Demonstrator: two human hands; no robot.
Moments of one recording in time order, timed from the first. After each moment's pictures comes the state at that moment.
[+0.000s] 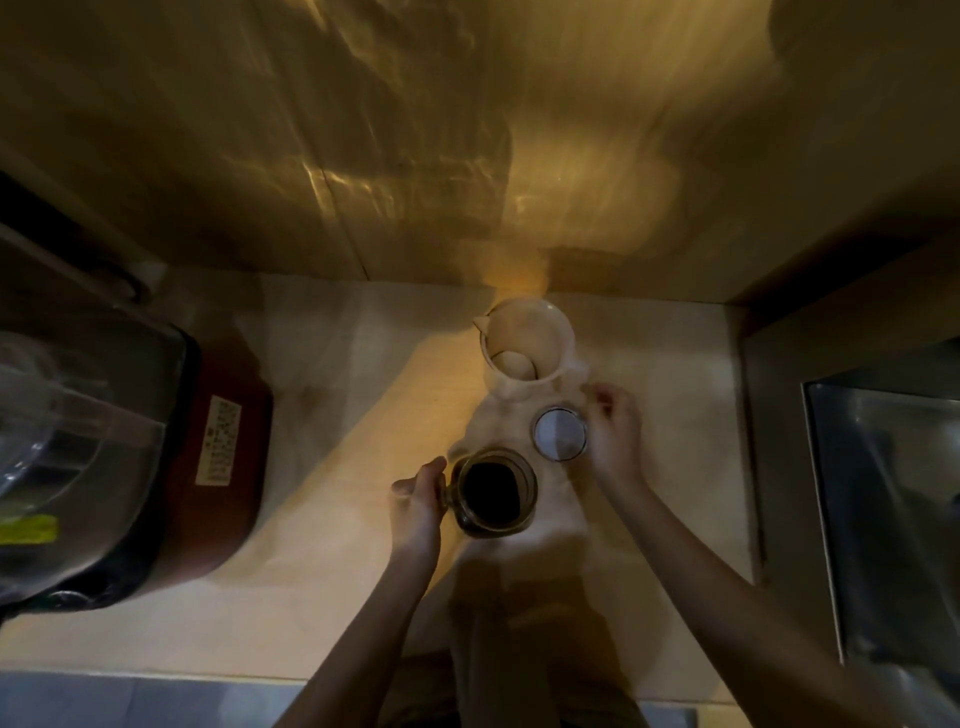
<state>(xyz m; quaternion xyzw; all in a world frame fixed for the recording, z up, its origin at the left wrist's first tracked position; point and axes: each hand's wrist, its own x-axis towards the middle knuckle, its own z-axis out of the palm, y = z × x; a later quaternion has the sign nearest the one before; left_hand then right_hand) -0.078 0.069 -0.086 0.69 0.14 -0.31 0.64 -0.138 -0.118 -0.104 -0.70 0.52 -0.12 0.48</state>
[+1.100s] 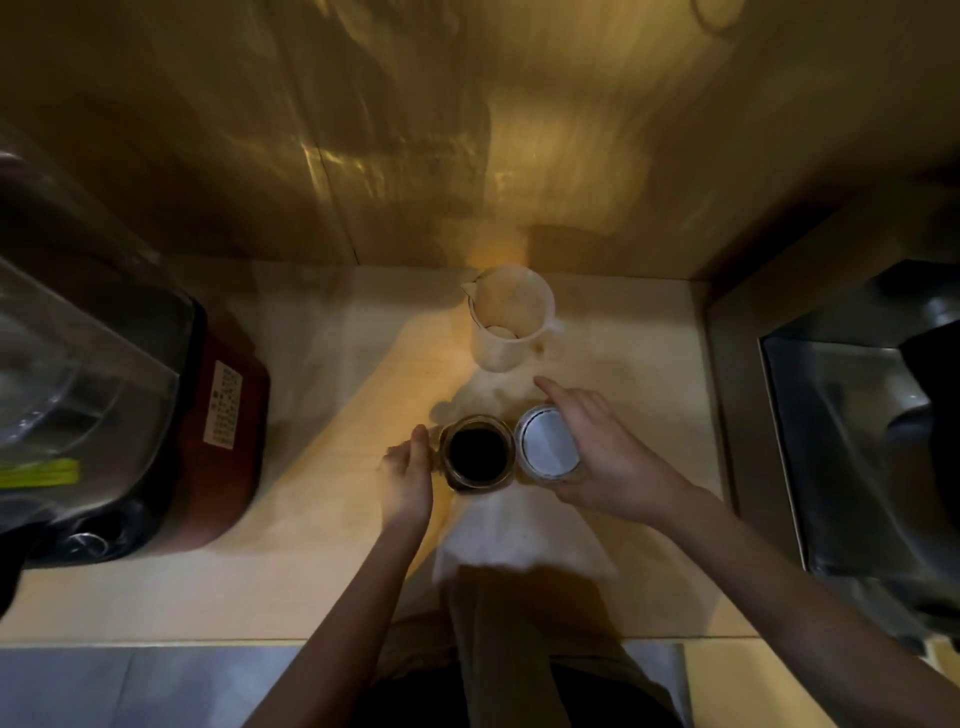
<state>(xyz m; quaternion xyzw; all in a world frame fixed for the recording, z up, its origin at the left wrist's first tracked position) -0.089 0.094 -0.093 0.80 -0.01 -0.24 0.55 -0.196 -0.078 -0.012 -0.93 0.15 0.12 0.31</state>
